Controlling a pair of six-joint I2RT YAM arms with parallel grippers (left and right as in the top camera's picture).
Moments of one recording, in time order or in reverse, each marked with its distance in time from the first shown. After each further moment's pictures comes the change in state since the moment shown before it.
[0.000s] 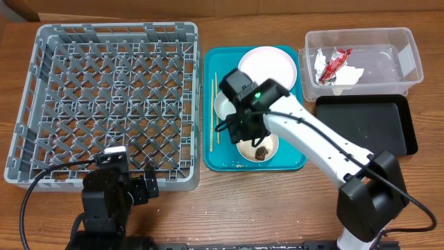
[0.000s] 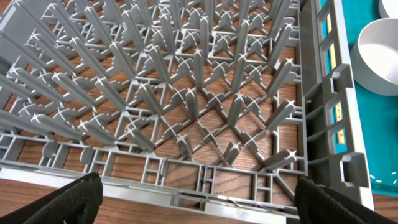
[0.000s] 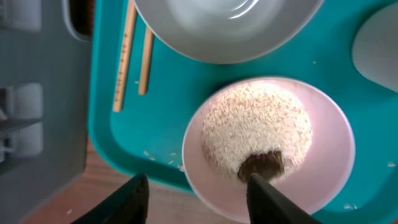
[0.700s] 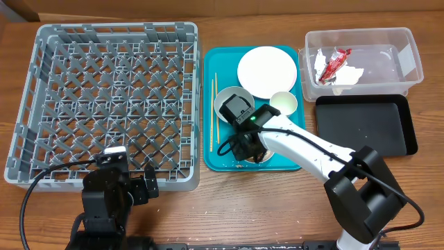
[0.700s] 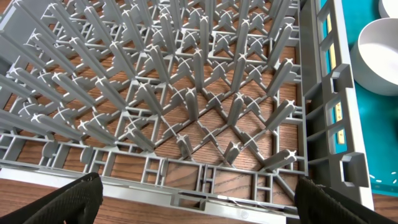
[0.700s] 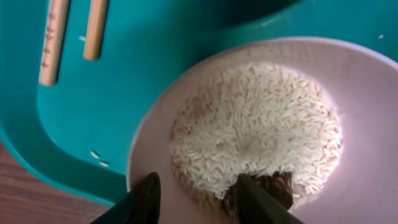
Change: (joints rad) left arm 0.000 0.000 0.000 -0.001 0.000 0.000; right arm 0.036 0.000 -0.249 0.208 0.031 -0.092
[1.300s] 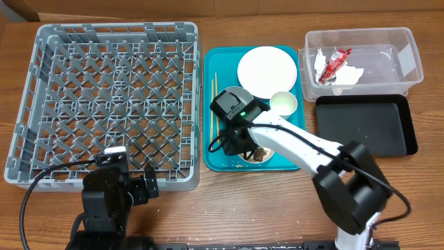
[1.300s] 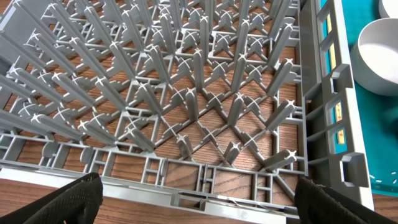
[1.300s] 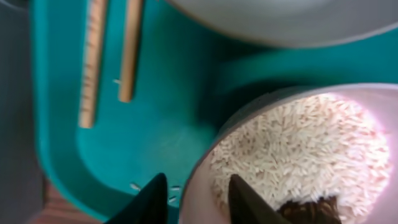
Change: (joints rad) left arm 0.000 0.000 0.000 0.000 0.000 0.000; right arm 0.022 0.089 0.093 -0.004 -0.027 0.148
